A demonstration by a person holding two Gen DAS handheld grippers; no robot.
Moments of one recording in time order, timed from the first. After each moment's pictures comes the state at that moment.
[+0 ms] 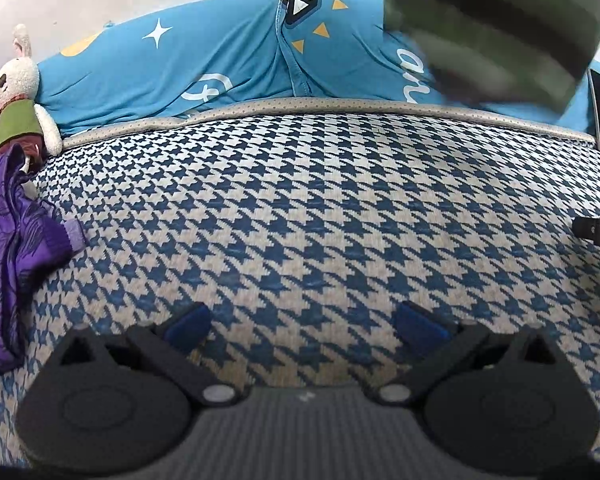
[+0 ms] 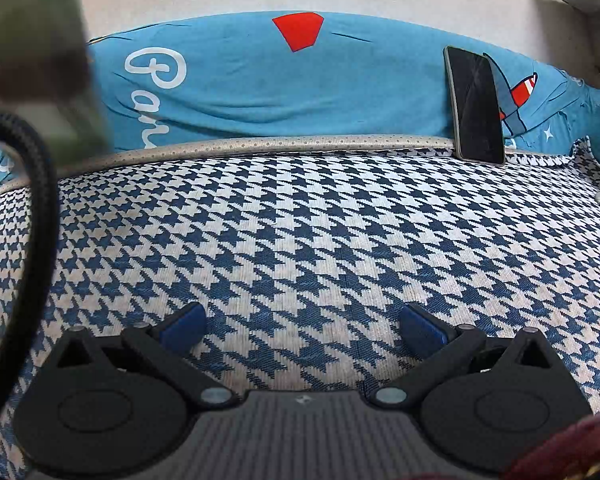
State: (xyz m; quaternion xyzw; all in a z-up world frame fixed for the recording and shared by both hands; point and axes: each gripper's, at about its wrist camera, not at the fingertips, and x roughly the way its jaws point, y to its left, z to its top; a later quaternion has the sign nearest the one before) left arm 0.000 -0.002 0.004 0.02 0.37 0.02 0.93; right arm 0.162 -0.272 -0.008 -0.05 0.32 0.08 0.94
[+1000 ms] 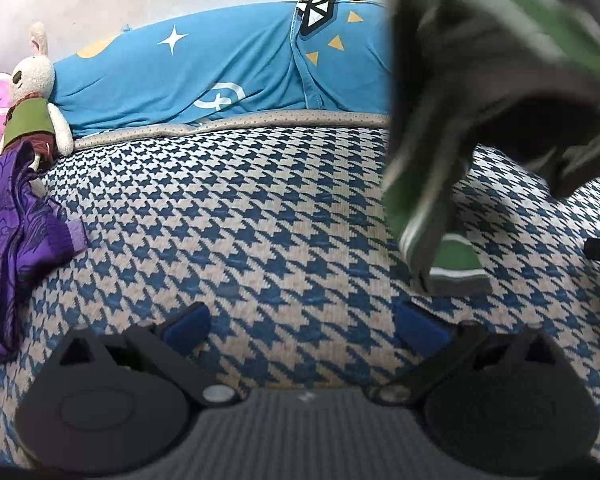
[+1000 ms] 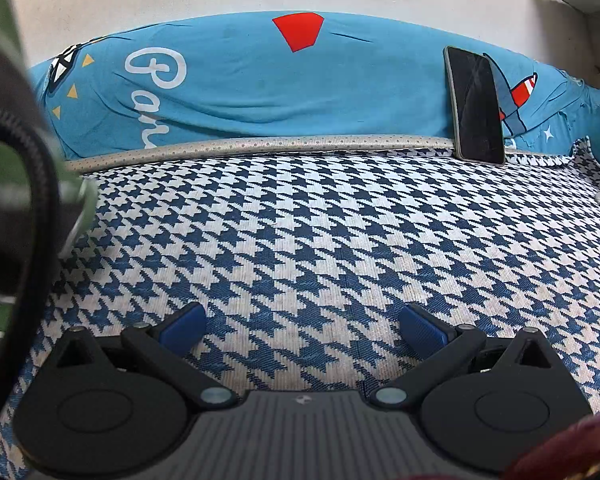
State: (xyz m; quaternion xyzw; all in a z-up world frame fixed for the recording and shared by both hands) left arm 0.000 -0.006 0.003 0.00 0.35 0.04 0.94; right arm 0.161 -0.273 -0.009 -0.05 0.32 0.08 0.94
